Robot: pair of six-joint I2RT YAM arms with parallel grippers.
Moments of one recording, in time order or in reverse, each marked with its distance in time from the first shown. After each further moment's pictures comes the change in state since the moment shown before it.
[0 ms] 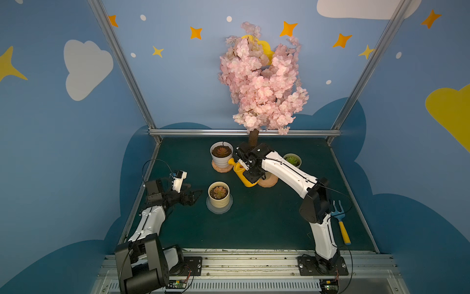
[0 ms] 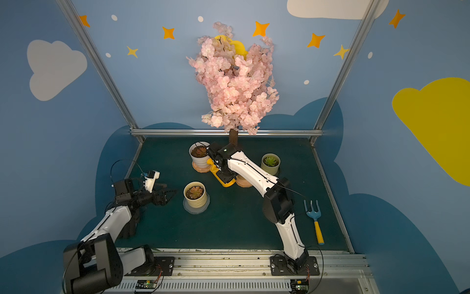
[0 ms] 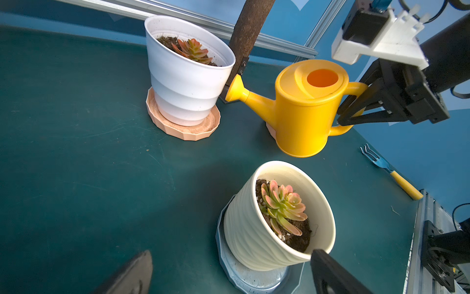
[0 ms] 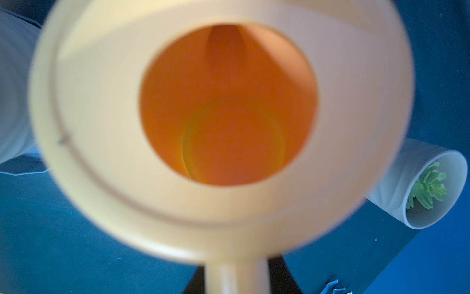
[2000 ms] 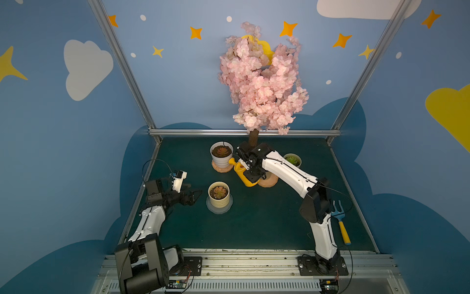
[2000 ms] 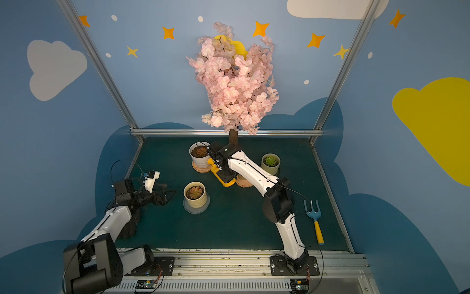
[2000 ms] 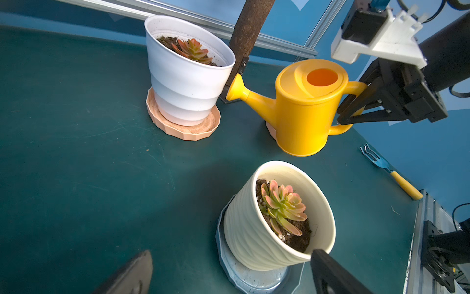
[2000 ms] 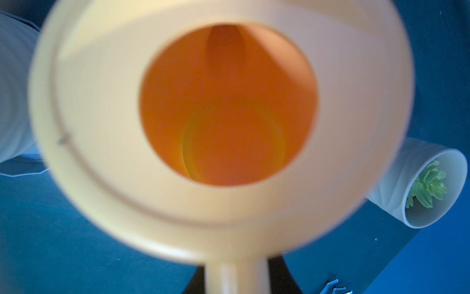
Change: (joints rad) left arm 0.000 0.000 0.000 0.000 0.000 0.000; right arm -0.006 0.000 0.000 0.000 -0.001 0.000
